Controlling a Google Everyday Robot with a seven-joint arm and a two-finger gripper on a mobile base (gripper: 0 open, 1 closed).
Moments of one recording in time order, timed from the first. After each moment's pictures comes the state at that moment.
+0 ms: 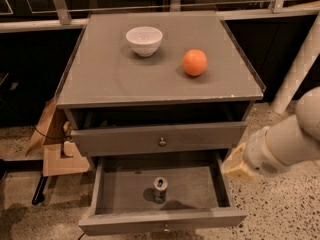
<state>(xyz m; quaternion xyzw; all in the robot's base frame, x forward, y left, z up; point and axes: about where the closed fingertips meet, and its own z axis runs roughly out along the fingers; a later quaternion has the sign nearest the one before) 0.408 -0.191 0.746 -0.52 0.82 0.13 0.20</state>
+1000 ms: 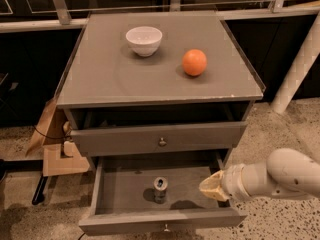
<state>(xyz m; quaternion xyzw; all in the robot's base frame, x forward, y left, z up) 0.433 -0.163 0.588 -0.49 0.80 0.21 0.28</state>
